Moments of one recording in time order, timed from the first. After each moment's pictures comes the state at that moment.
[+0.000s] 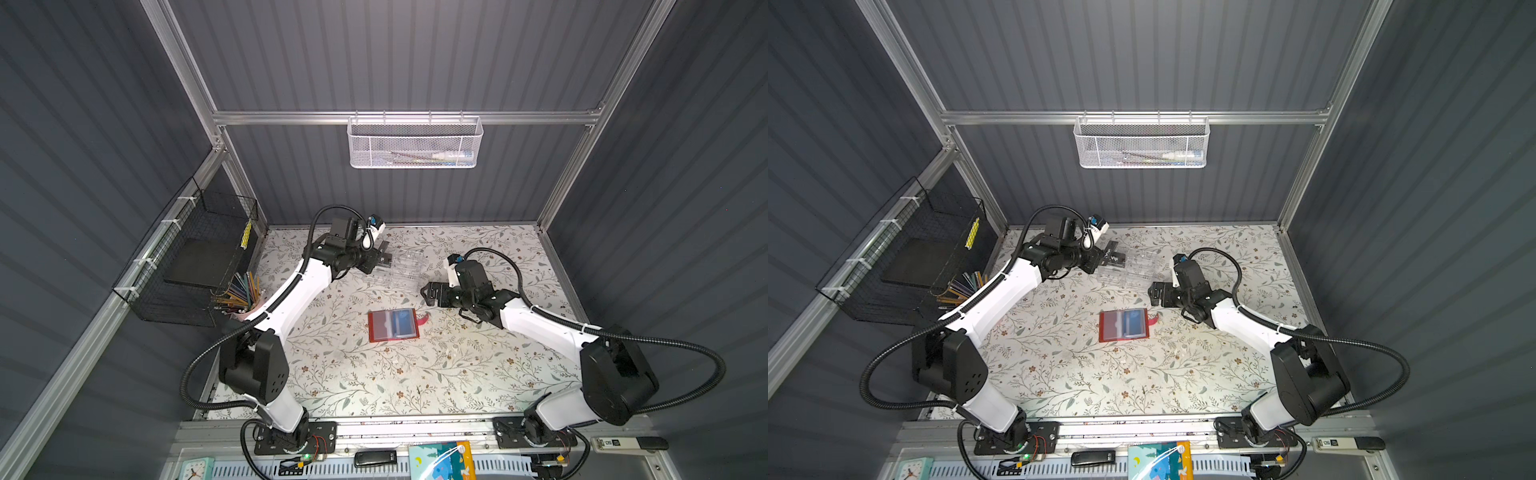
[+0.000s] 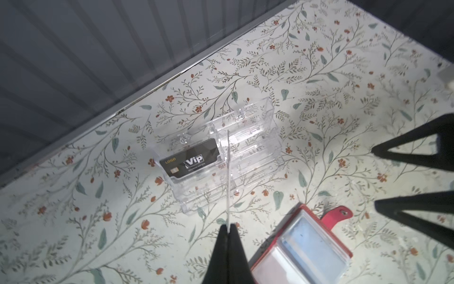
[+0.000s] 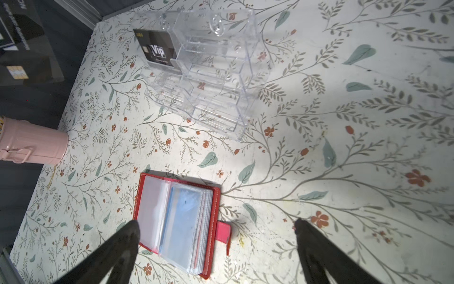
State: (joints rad) left arm -0.42 1.69 1.53 -0.59 0.21 0.32; right arm 0.54 1.49 0.93 -0.15 -0.11 0.49
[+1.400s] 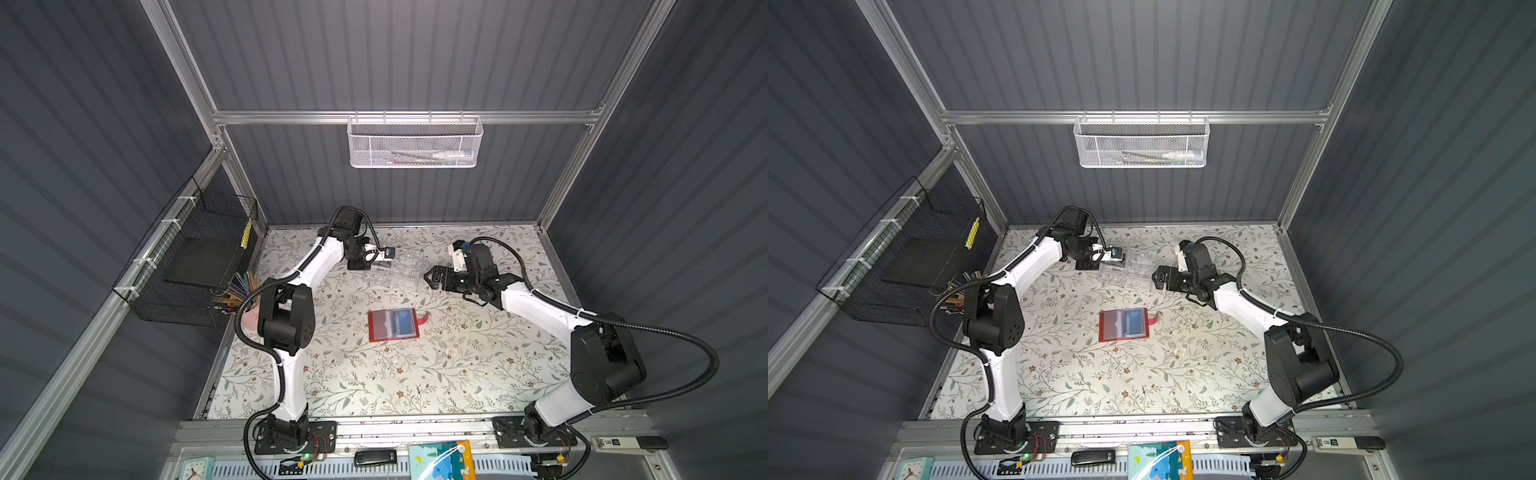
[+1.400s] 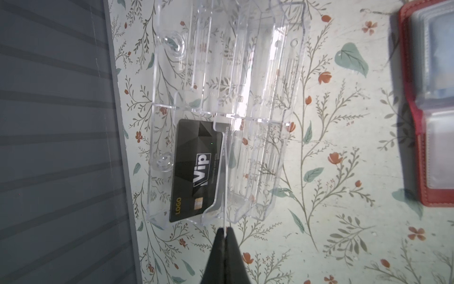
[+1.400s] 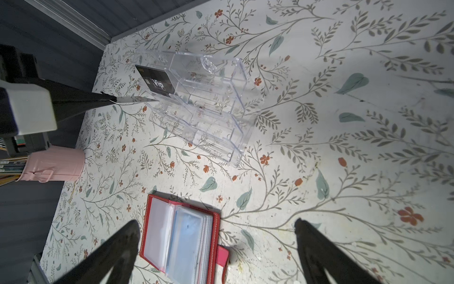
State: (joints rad) left arm -0.33 2.05 1.80 -0.78 0.23 1.41; right arm 0.43 1.58 1.05 -0.19 -0.24 0.48
